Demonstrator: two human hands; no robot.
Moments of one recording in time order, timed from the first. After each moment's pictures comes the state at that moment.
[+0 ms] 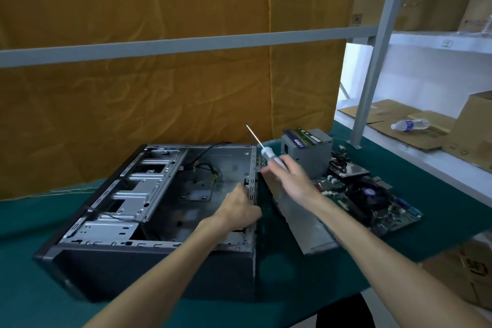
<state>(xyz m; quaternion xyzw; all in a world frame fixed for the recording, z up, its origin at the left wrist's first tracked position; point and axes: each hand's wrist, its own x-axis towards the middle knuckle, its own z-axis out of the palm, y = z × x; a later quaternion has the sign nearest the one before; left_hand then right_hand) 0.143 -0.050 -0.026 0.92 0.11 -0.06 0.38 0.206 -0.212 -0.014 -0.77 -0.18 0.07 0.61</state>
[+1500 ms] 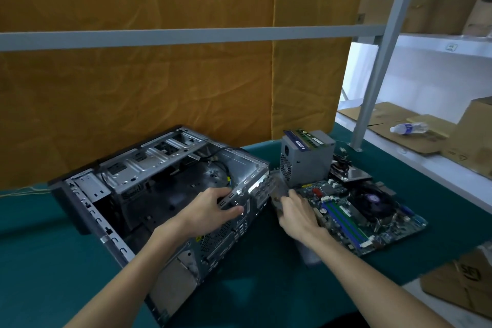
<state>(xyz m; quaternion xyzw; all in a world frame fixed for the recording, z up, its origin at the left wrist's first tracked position) 0.137 0.021 -0.033 0.92 -0.06 -0.03 0.39 0.232 -0.215 -0.112 -0.98 -0.16 -0.04 0.06</state>
